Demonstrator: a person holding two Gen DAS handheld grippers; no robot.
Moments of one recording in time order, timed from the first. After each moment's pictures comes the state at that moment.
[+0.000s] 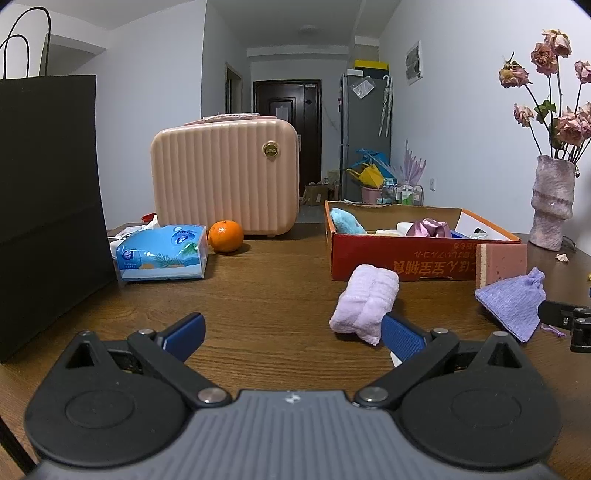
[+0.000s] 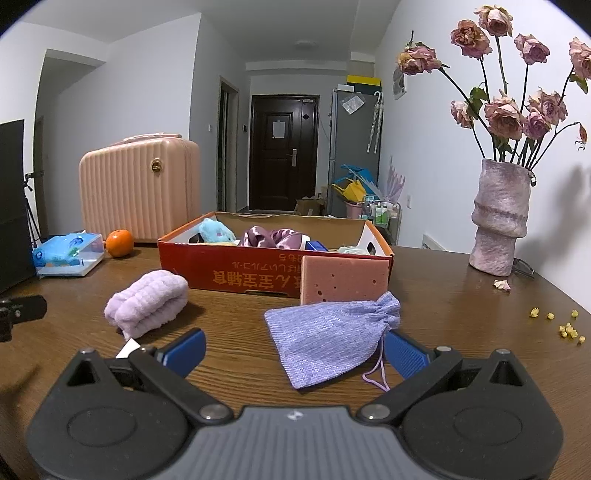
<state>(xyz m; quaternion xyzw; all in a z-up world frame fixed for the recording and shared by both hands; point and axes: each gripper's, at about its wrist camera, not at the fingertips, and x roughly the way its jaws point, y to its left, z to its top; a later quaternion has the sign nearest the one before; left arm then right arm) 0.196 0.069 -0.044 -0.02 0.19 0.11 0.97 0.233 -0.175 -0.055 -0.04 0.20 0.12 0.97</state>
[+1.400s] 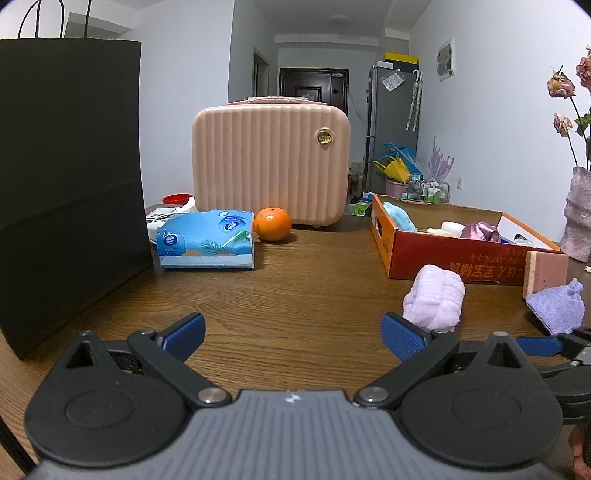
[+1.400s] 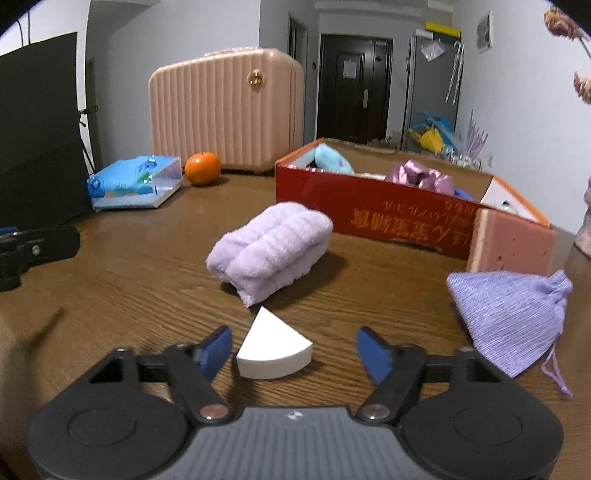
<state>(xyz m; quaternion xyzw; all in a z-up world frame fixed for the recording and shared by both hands) 0.201 0.131 -0.046 -0.04 0.21 0.14 0.97 0.270 -0.050 -0.093 -0.08 0.31 0.23 0.92</state>
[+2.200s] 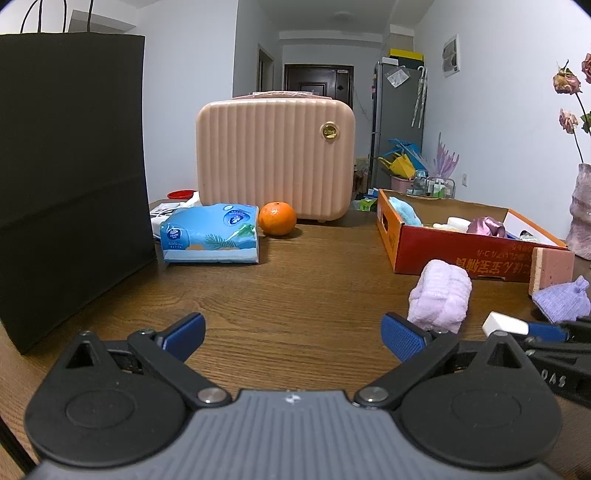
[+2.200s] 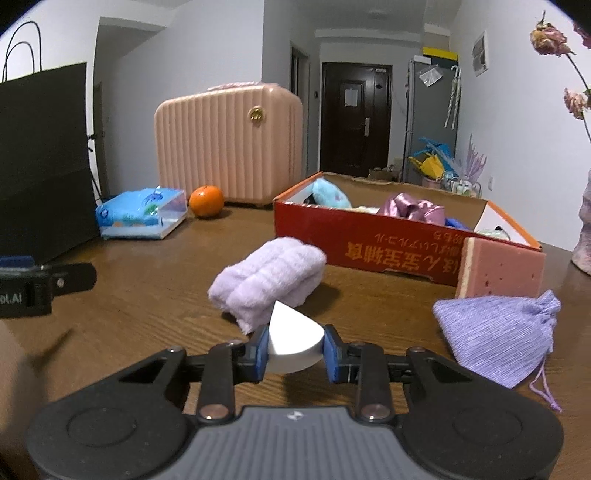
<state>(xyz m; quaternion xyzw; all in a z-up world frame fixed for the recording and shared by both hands) 0.203 0.131 -0.050 -0.04 0.22 0.15 0.96 0.260 -0.066 -0.078 -0.06 0.25 0.23 0.94</state>
